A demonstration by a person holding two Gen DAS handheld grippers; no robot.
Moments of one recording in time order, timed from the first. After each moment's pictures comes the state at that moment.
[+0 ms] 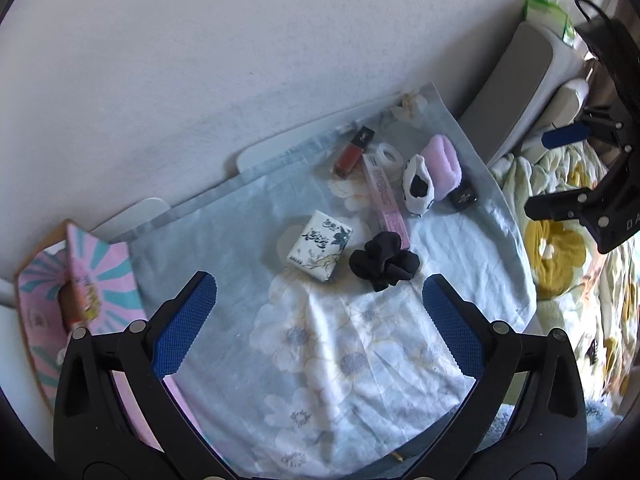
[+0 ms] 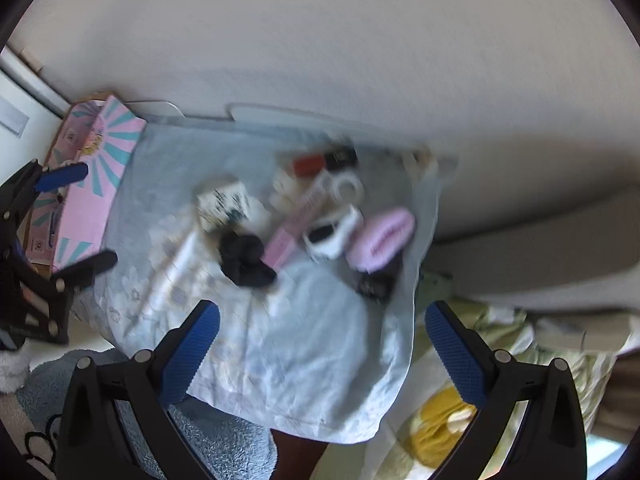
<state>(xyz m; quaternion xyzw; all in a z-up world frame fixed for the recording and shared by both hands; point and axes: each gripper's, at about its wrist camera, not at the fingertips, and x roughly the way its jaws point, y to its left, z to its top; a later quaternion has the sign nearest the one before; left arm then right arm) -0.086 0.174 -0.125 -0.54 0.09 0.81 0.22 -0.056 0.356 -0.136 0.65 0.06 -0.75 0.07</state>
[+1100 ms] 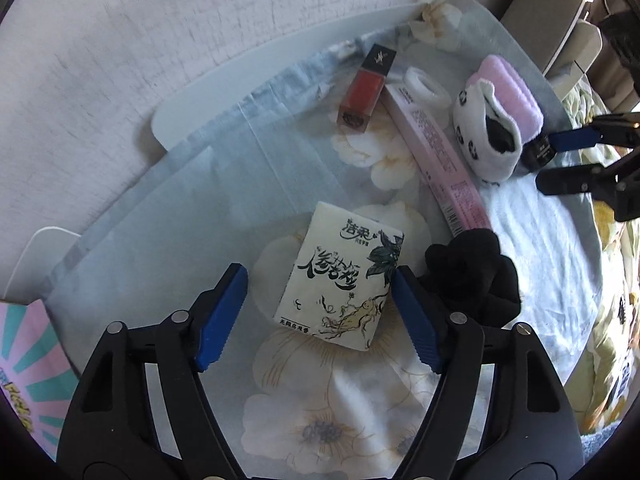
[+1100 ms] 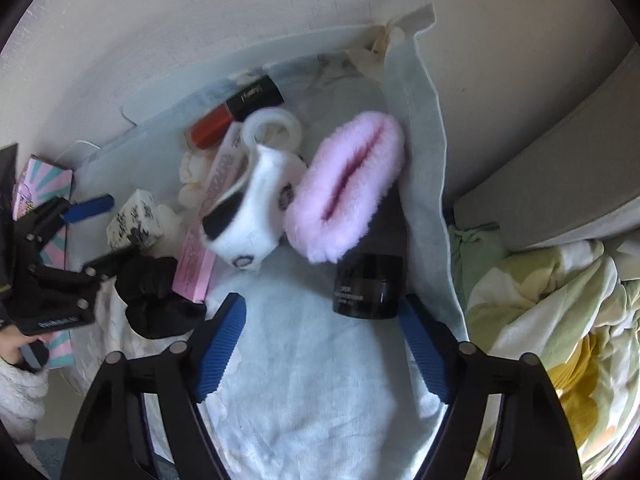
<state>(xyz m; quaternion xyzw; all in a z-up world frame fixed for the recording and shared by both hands) -0.135 0.206 -0.256 -0.57 0.15 0.76 0.27 -0.069 0.404 -0.257 0.65 -0.09 -0.76 0.02</state>
